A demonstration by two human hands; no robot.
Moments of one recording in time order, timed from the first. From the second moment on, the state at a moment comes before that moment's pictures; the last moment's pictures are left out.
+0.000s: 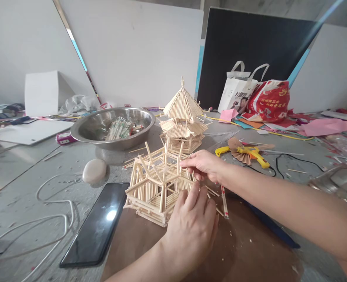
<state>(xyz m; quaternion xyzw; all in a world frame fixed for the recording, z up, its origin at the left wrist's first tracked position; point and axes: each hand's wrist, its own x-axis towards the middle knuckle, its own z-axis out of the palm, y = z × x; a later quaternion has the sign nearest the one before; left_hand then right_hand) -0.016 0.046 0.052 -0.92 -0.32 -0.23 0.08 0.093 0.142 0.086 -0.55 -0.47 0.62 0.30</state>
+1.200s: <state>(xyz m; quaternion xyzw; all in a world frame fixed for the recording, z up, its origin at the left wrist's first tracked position) -0.017 0.048 0.049 -0.90 -0.34 -0.25 0.10 0.125 0.137 0.075 -0.27 -0.95 0.01 0.18</state>
